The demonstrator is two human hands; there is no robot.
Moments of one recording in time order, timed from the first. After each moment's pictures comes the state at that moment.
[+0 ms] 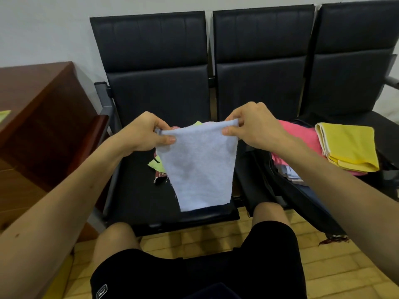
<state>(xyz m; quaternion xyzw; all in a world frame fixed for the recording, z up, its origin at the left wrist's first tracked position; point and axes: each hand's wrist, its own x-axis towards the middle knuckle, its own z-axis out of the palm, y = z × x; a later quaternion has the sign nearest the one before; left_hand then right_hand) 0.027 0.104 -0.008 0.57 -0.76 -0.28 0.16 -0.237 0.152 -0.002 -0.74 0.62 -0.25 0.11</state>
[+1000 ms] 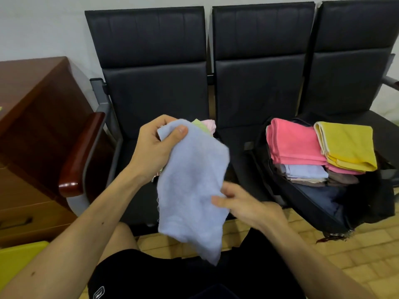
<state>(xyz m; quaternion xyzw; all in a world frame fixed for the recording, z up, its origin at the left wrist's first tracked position) -0.002 0.156 -0.039 0.42 -0.67 -0.36 0.49 -0.208 0.221 -0.149 -0.44 0.44 -0.39 0.68</state>
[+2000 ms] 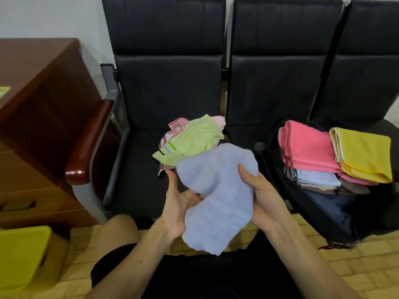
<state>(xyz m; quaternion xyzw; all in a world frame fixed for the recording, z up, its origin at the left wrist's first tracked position) -0.007 0.204 -0.164 0.22 -0.13 -0.89 0.38 -0.181 0.232 -0.084 -0.21 0.29 -0.53 0.77</state>
